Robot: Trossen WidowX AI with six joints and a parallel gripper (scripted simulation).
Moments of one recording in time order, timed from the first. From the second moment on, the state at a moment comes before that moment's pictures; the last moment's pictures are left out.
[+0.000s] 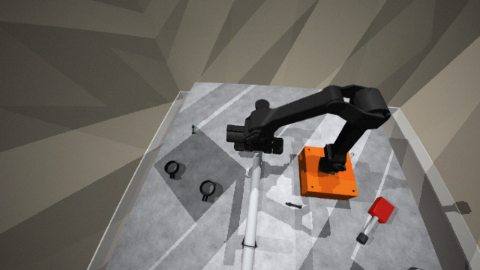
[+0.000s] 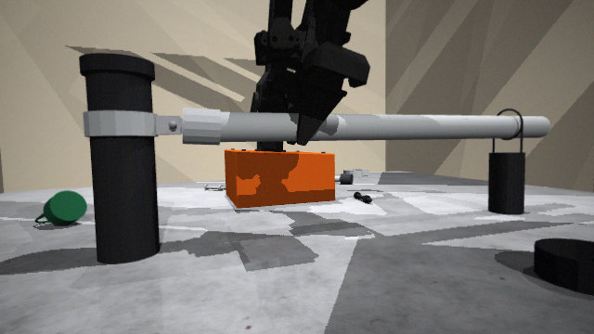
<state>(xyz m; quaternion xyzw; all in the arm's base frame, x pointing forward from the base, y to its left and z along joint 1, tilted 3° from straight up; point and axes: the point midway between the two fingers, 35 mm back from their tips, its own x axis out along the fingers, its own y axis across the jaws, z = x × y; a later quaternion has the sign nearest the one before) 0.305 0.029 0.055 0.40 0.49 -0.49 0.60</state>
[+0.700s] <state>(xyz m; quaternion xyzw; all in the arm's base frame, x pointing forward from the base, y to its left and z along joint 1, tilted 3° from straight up) 0.294 0.063 0.106 0.39 0.49 -0.49 0.60</state>
